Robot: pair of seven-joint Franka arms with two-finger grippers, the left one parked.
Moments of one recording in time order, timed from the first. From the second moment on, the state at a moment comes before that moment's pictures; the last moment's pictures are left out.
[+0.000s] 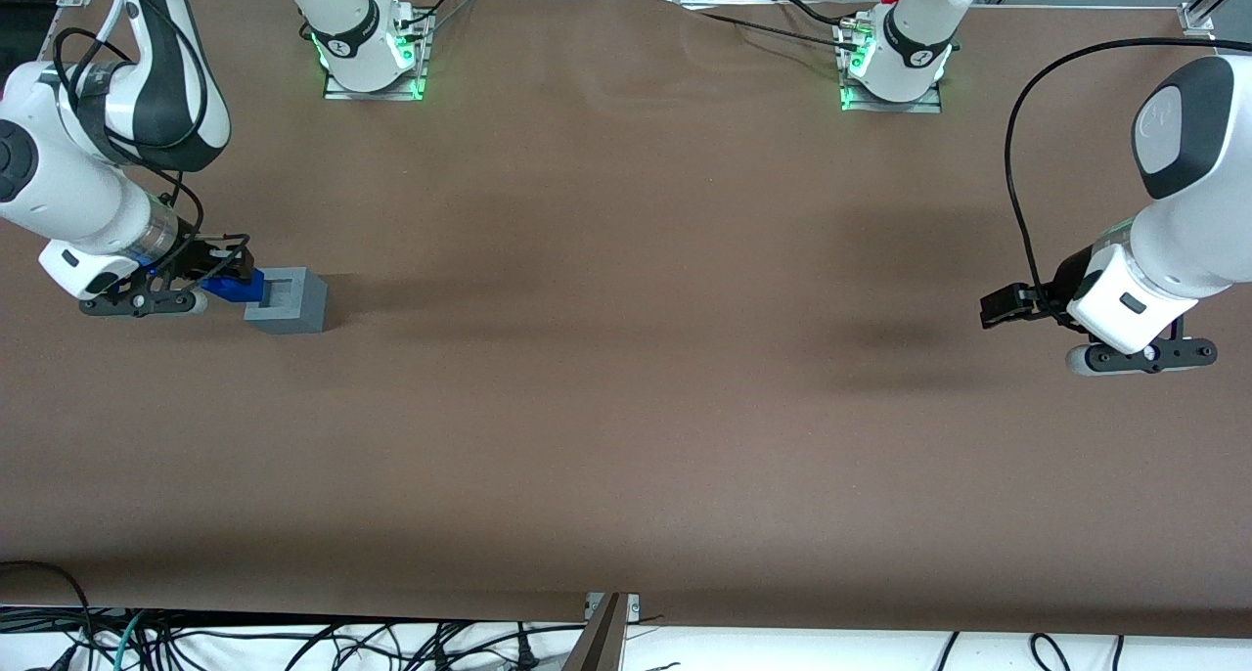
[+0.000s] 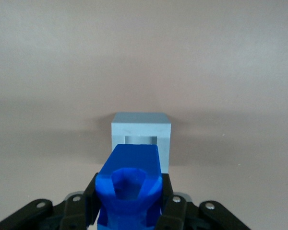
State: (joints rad) arm 0.06 0.11 -0.11 -2.06 -0.07 2.08 -0.07
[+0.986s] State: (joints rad) arm 0.05 0.14 -0.13 -2.24 -0.05 2.32 -0.14
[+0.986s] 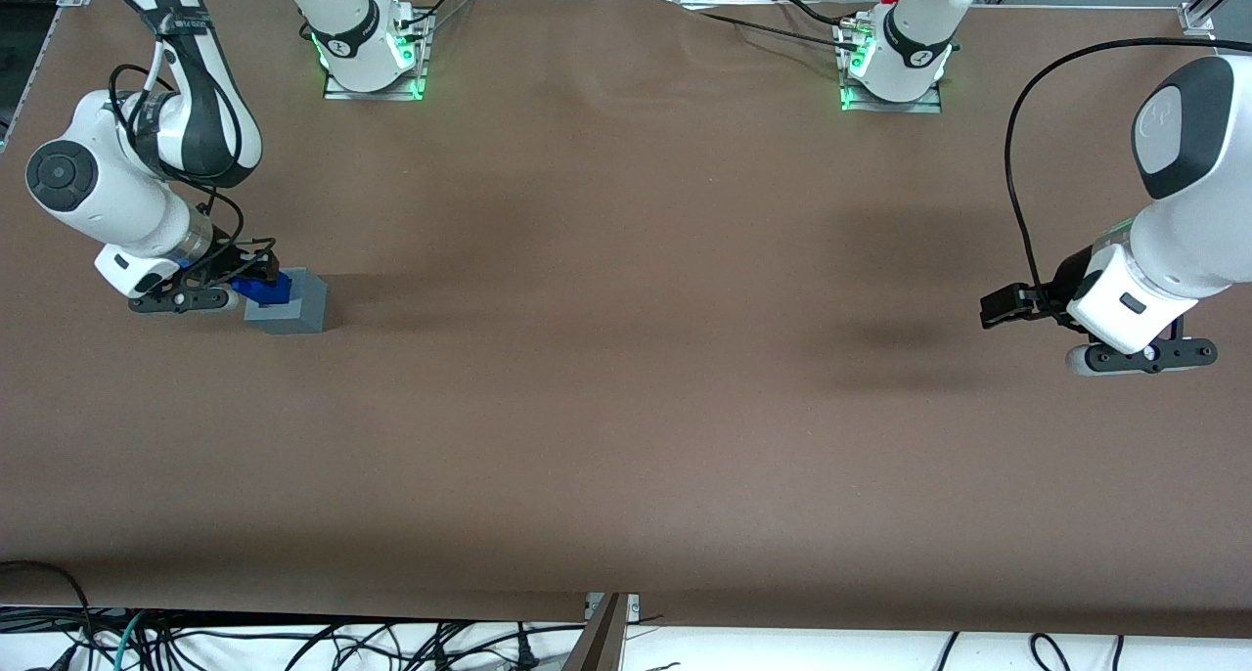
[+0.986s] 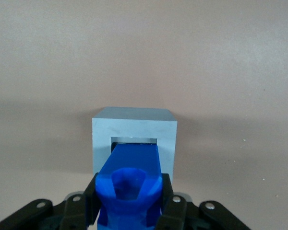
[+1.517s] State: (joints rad) arm 0.05 0.14 -0.13 -2.24 -0.05 2.33 -0.15
